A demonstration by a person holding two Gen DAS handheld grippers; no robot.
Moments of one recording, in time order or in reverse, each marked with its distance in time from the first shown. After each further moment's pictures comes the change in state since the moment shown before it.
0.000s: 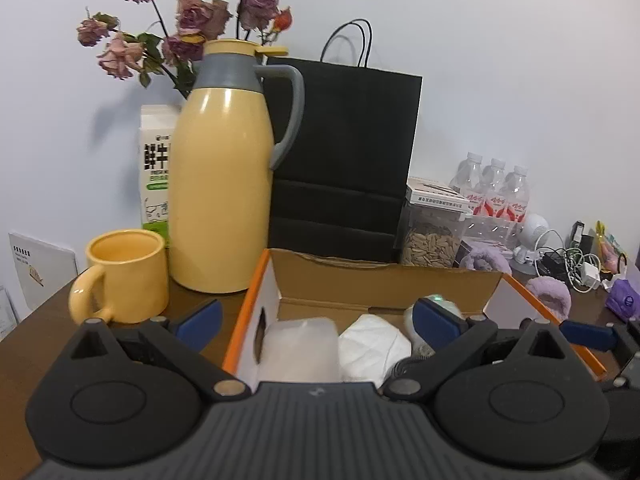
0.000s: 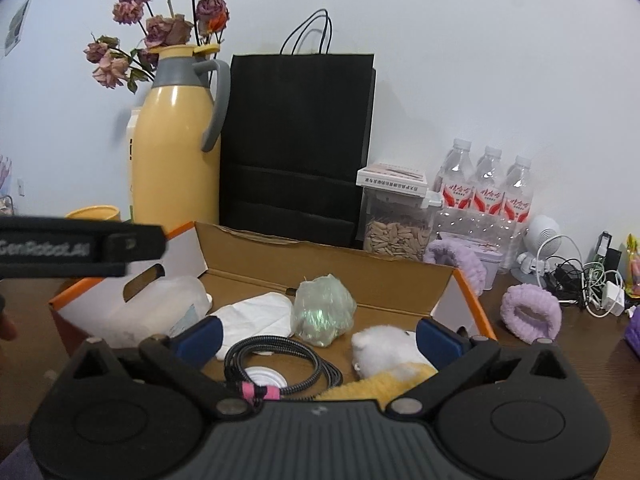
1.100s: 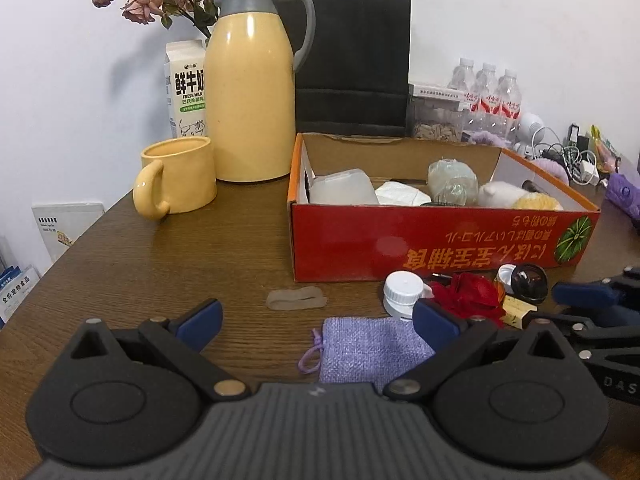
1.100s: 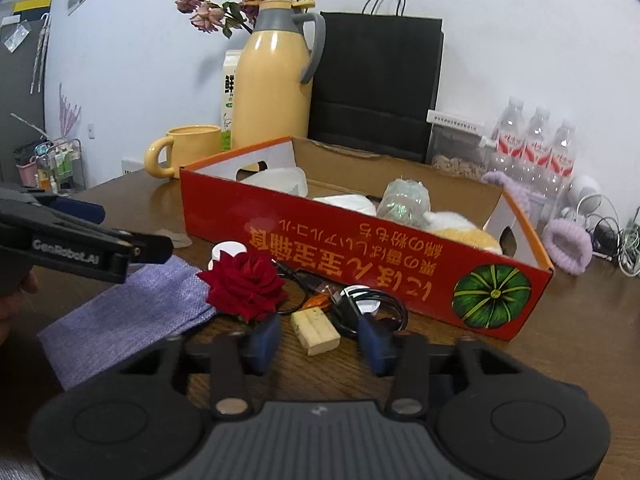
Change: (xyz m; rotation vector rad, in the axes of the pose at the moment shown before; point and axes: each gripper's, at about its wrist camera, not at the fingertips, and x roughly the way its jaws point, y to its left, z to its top) left arm -0.066 0.028 -0.071 0.109 0.203 0.037; right arm -0.070 0.022 -0.070 -0.078 0.148 0.186
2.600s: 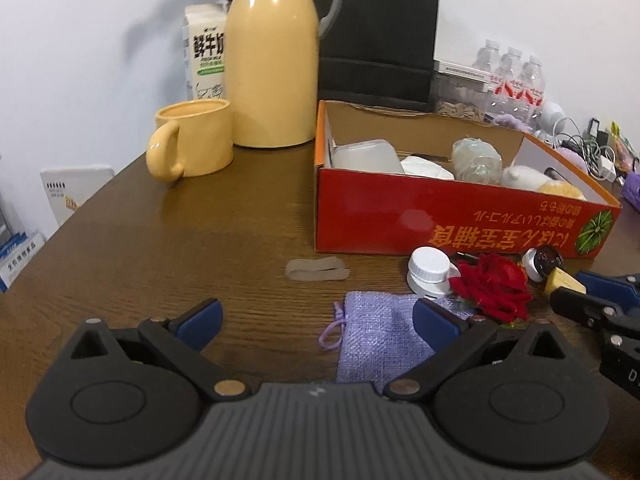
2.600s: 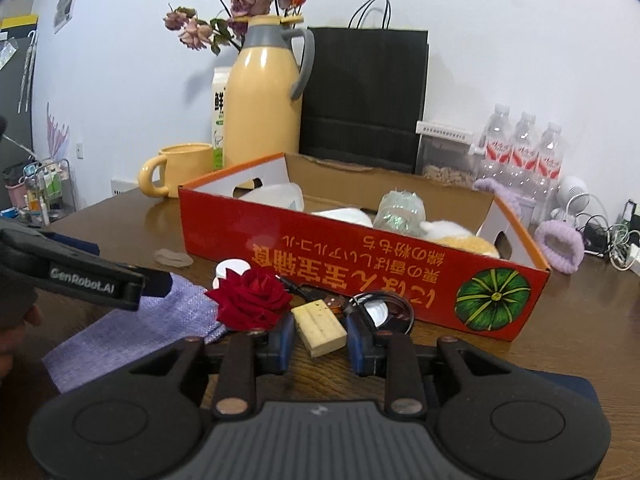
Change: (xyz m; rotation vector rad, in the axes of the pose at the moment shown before) left arm 0.012 0.013 -0.006 -0.065 0.099 0.024; right arm -0.011 0.013 -0.002 0.034 -0.069 -0.044
